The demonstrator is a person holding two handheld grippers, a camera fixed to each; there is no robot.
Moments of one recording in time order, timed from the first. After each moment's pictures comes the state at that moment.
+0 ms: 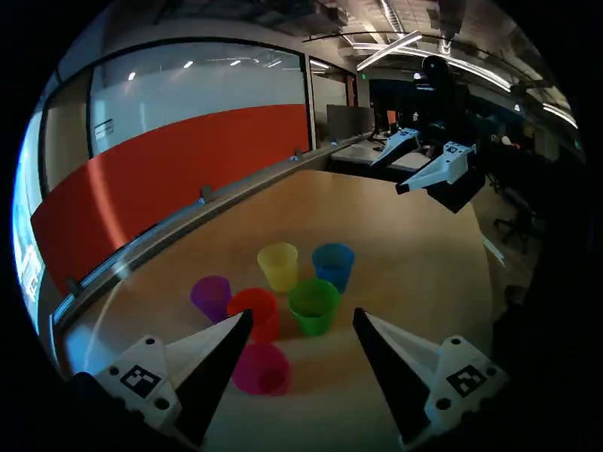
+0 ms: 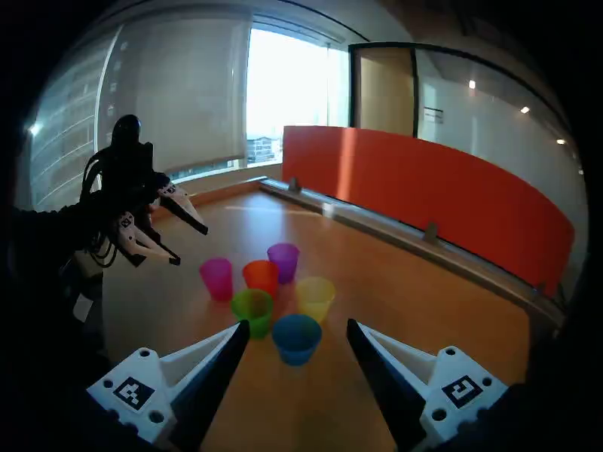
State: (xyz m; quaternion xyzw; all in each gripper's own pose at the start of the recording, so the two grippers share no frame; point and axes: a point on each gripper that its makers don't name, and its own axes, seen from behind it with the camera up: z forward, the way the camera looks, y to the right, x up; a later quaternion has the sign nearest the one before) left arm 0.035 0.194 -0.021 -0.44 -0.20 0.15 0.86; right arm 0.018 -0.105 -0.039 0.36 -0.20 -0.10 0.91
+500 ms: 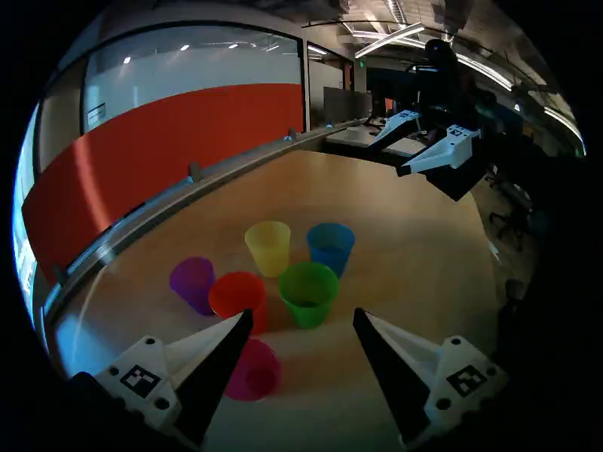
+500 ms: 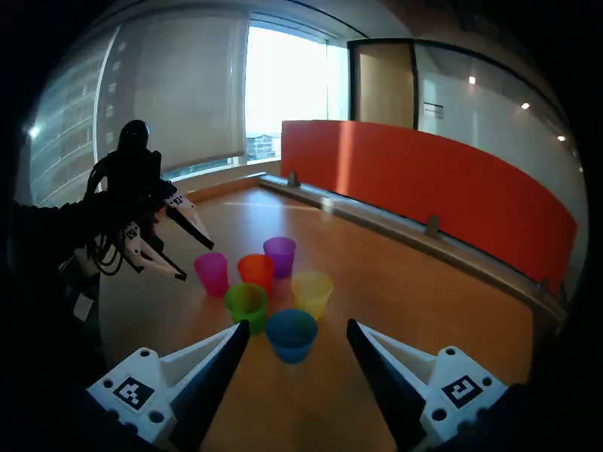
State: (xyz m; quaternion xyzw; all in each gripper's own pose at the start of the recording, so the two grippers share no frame) left arm -0.007 0.209 -0.013 -0.45 -0.24 0.15 0.85; right arm 0.004 -0.103 -0.027 0.36 -0.21 -0.10 0.91
